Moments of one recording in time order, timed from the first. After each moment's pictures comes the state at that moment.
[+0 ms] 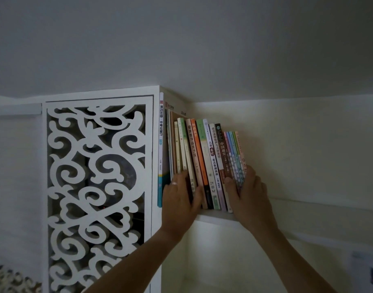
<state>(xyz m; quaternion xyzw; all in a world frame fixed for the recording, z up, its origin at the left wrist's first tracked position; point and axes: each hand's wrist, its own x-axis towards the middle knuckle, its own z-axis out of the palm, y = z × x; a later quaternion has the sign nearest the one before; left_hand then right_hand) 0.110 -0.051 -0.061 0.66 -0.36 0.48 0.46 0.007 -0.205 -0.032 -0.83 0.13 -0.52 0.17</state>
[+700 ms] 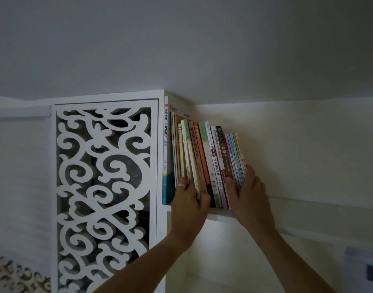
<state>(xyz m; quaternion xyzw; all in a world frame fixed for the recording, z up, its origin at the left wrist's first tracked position) 0.070 -0.050 -0.061 0.68 -0.36 0.36 0.52 0.002 -0.195 -0.034 -0.83 0.16 -0.52 0.14</state>
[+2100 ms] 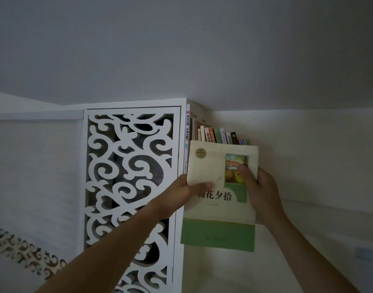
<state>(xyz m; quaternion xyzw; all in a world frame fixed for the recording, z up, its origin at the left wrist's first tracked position) 0.040 0.058 0.012 0.65 -0.43 -0.10 0.62 -0.038 -0.146 0.008 -0.73 -0.03 -0.48 0.49</state>
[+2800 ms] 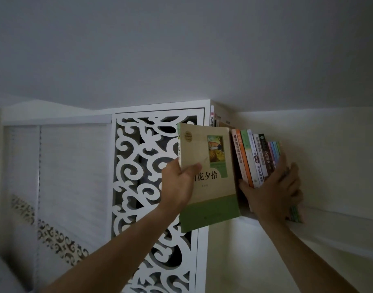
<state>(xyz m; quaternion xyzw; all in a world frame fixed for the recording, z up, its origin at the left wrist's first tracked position) 0.044 0.088 0.024 0.62 -0.23 0.24 0.71 0.044 -0.142 -0.010 -0.75 0.20 -0.60 0.17</state>
